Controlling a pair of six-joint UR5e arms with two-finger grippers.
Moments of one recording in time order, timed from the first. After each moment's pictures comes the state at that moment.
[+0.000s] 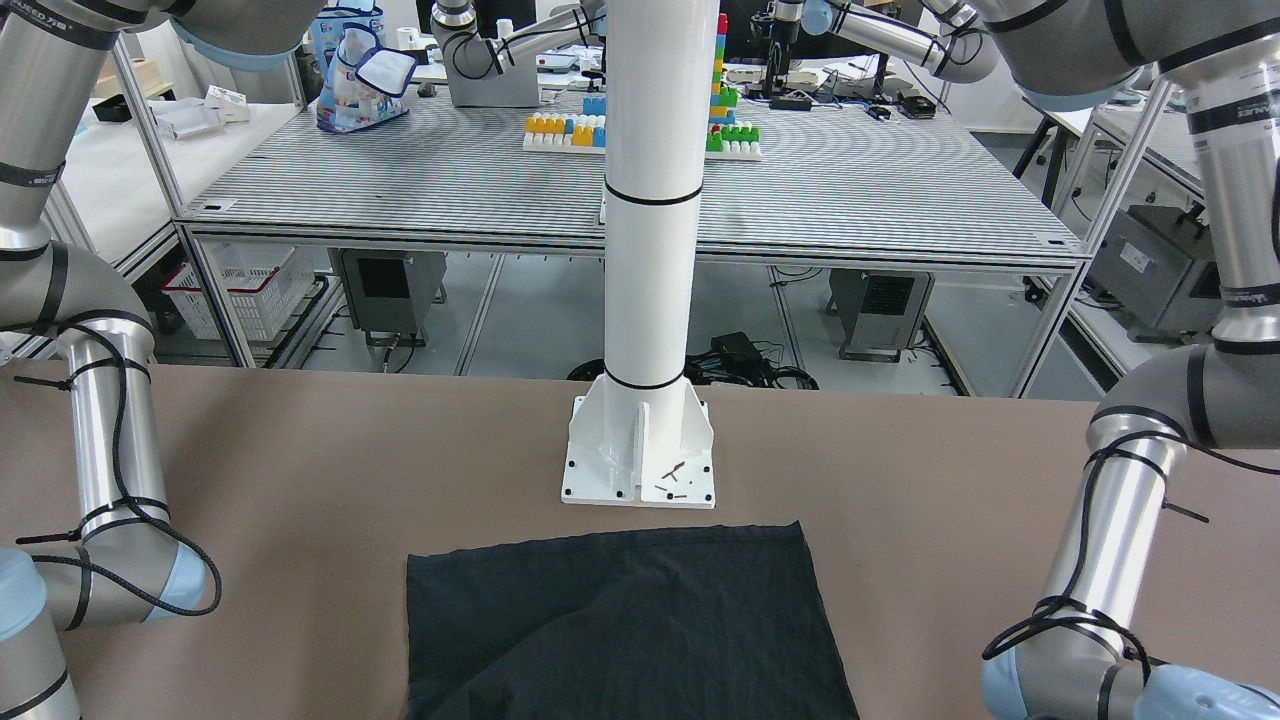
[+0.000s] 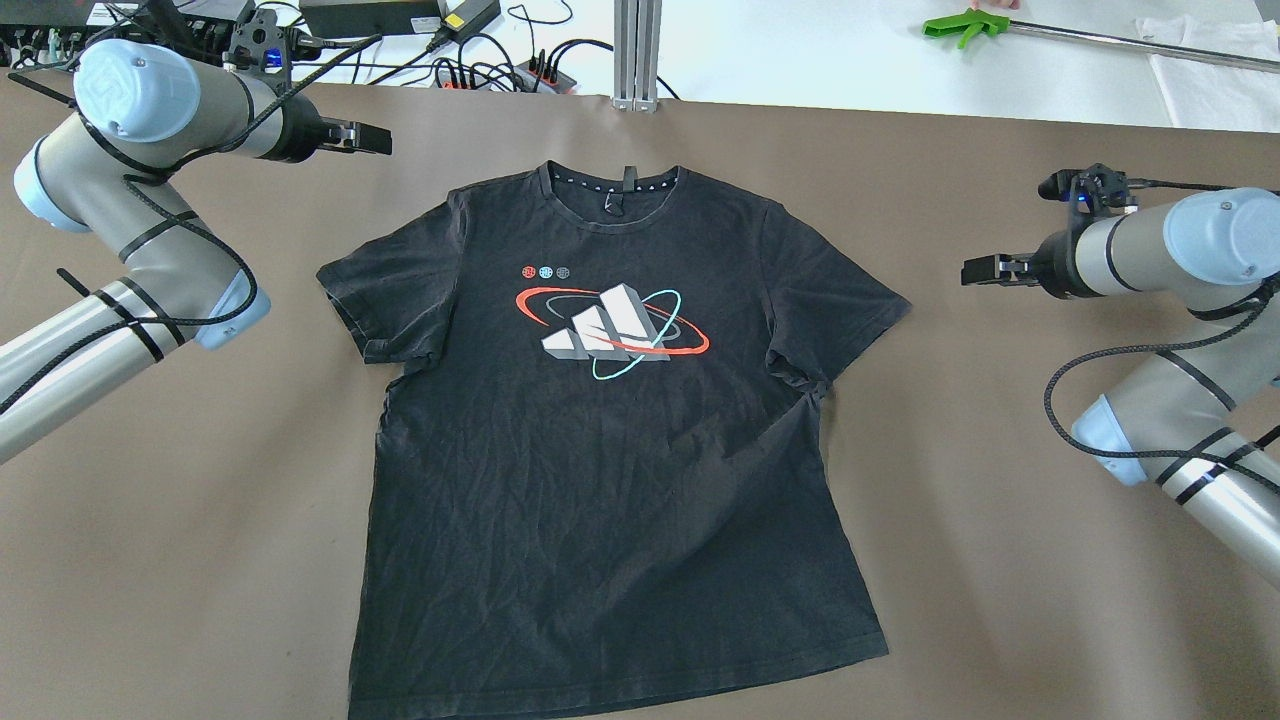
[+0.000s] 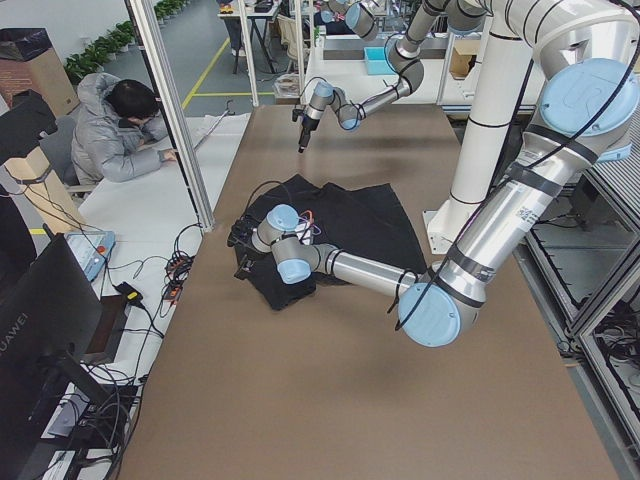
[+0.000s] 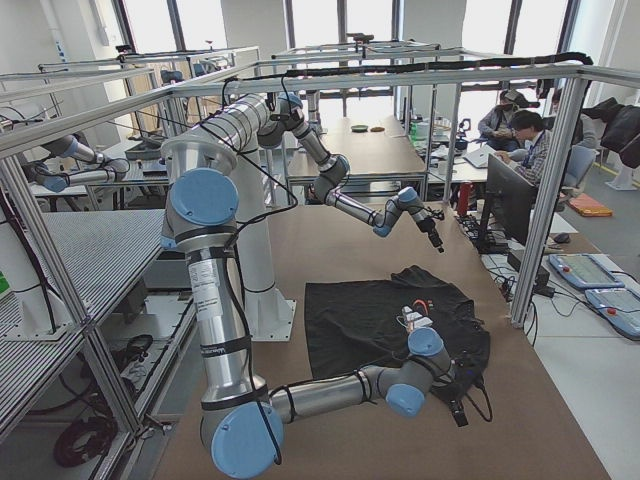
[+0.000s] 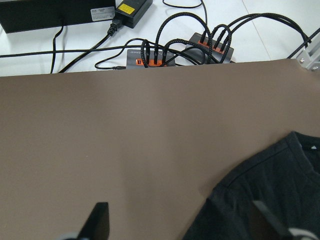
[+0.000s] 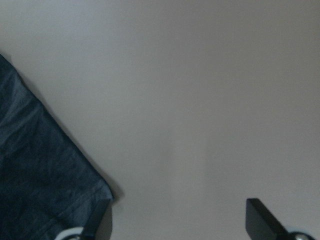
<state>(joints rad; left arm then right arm) -1.02 -2.23 -1.17 -2.43 -1.85 -0.90 1.04 -1.24 1.38 -0.77 1.96 0.90</state>
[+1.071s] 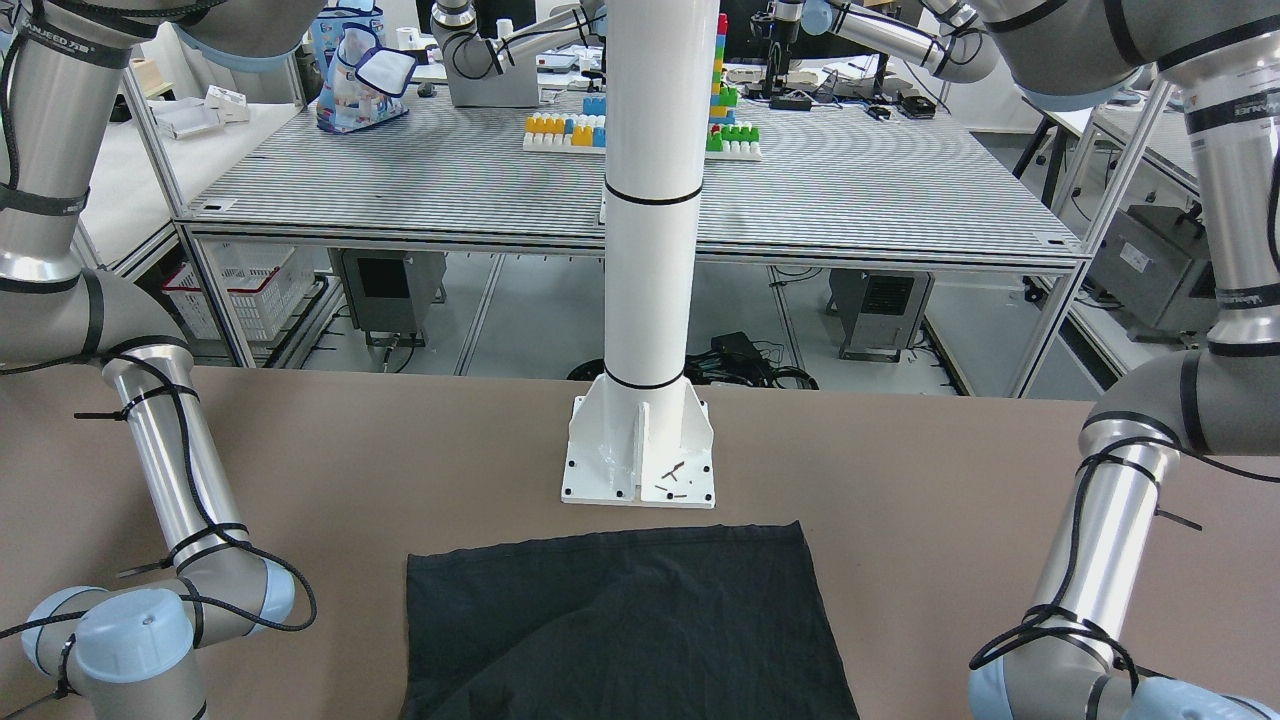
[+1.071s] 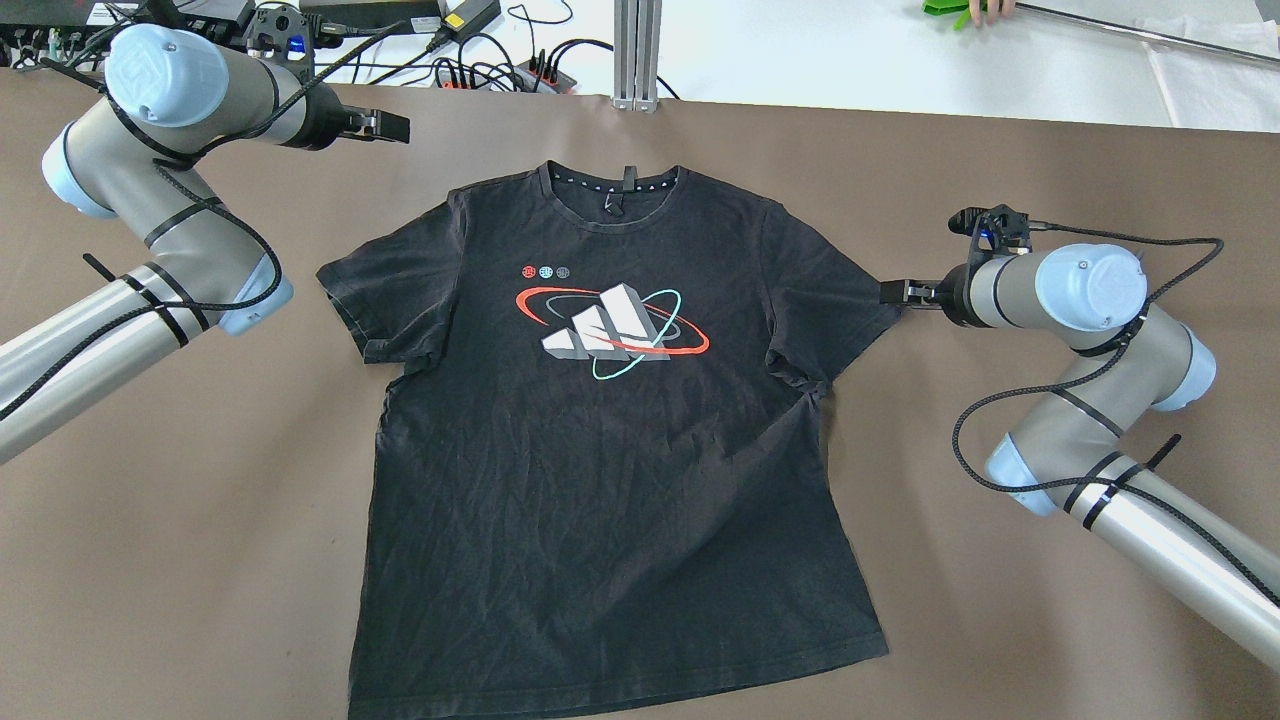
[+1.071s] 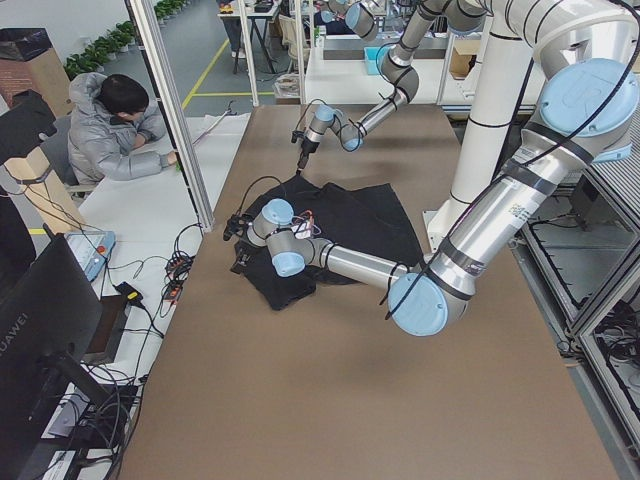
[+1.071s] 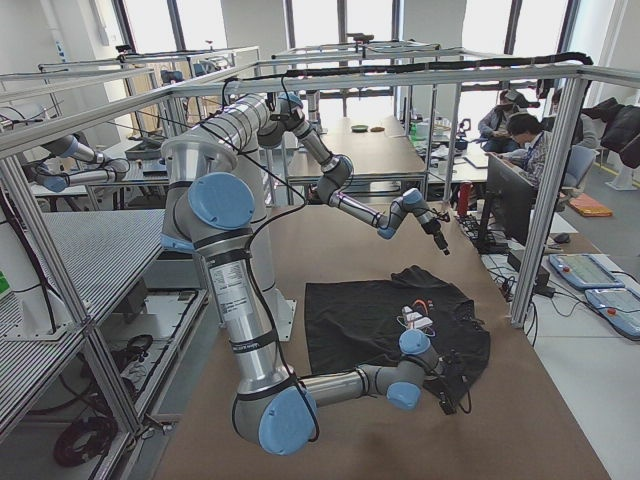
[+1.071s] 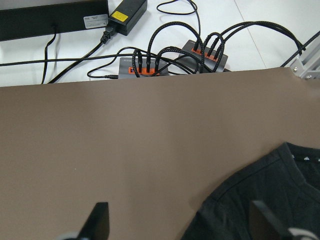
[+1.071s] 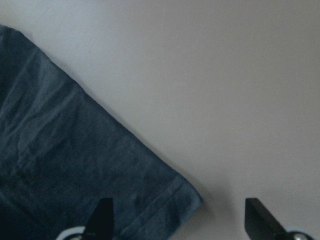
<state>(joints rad) -1.02 -2.27 -1.13 -2.43 -1.84 -0.90 0.88 -1.16 1.28 -0.69 1.80 1.08</state>
